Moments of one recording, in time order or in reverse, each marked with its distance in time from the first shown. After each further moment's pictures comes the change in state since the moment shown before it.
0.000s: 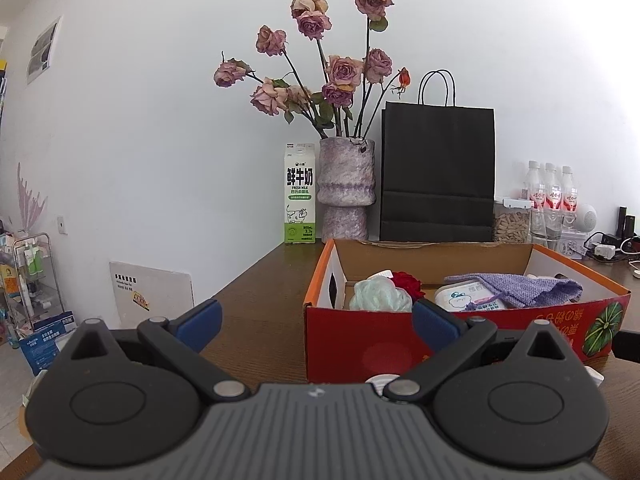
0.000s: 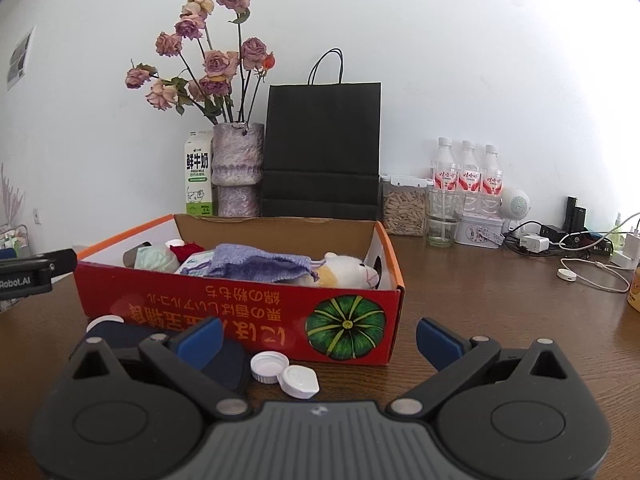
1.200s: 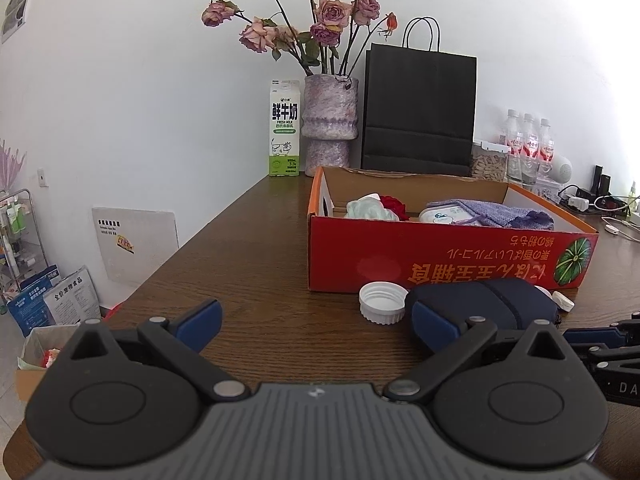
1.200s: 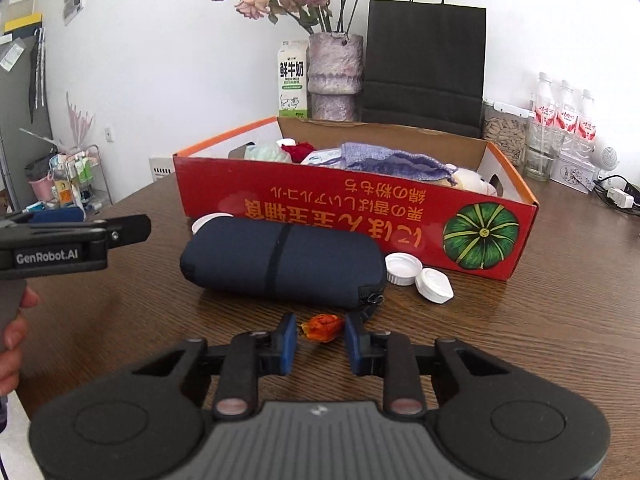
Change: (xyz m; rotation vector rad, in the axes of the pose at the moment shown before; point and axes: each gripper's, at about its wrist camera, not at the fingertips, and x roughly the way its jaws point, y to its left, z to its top) left arm -0.025 0.022 -0.018 0.000 0.197 -0.084; right arm -0.003 0.050 -0.017 -0.075 0.270 0.238
